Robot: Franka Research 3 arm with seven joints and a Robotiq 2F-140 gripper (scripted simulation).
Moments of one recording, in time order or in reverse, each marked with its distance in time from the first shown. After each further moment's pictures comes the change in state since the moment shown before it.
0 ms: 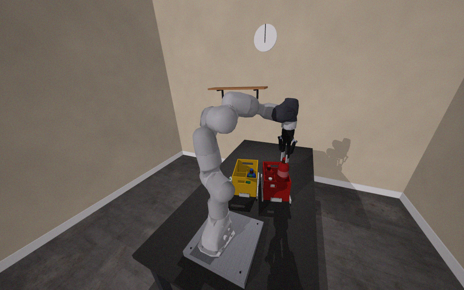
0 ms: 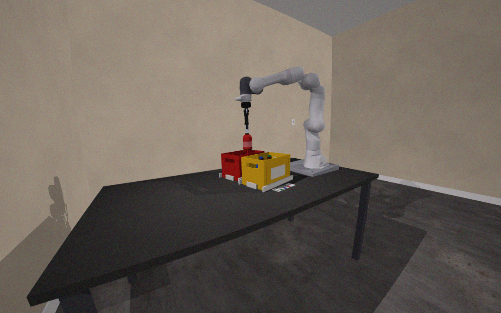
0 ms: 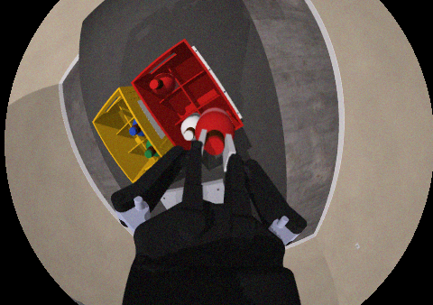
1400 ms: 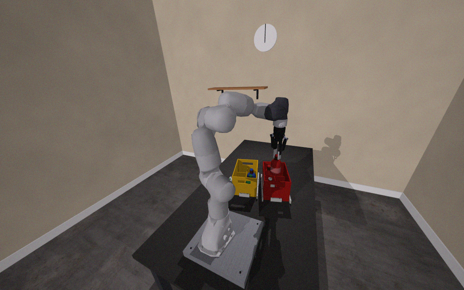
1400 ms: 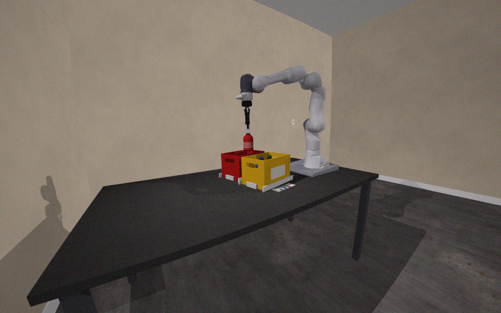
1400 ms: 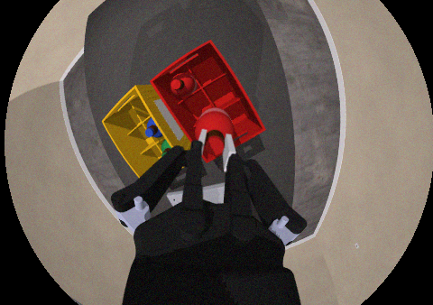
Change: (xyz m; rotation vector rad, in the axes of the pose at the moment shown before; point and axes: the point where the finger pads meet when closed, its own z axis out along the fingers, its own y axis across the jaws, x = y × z) arm -0.004 -0.062 -0.001 -0.005 0.000 -0.016
